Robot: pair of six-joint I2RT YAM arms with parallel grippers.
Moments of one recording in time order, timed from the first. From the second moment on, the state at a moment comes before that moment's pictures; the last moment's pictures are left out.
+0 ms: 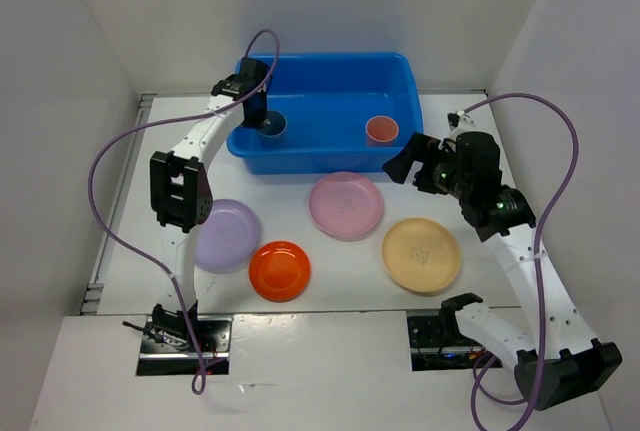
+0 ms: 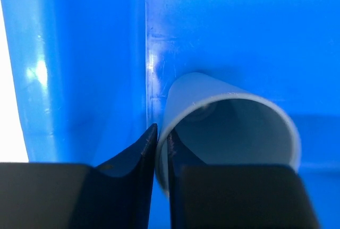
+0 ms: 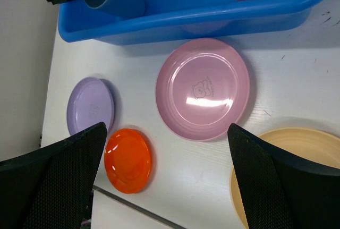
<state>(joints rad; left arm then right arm) -0.26 2.22 2.12 -0.81 -0.21 -0.26 0.26 0.94 1.06 -0.58 -0.18 0.54</state>
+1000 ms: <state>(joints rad) -0.21 2.08 2.60 -1.06 -0.15 -0.26 0.26 1.12 0.87 -0.54 -0.14 0.55</state>
